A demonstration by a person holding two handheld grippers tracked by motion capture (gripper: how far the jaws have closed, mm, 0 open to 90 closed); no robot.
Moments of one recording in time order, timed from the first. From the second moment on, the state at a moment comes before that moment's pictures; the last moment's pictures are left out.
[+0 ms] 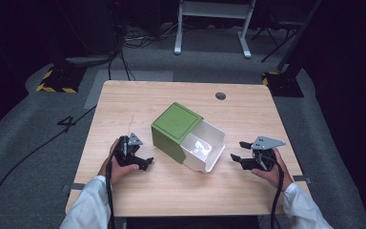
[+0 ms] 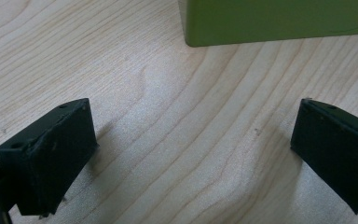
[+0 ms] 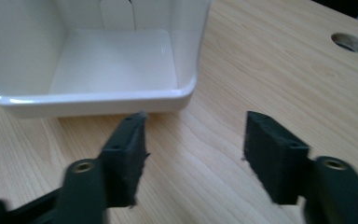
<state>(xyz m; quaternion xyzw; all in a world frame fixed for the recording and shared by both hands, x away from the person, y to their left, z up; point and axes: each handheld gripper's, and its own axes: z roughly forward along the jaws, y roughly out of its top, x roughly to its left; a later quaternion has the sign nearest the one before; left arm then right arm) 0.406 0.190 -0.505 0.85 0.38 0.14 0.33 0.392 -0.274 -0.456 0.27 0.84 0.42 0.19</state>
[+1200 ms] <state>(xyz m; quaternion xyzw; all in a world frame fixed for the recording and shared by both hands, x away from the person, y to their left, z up) 0.406 0.189 -0.505 0.85 0.38 0.14 0.33 0.422 -0.237 -0.453 0.25 0.85 0.44 0.15</state>
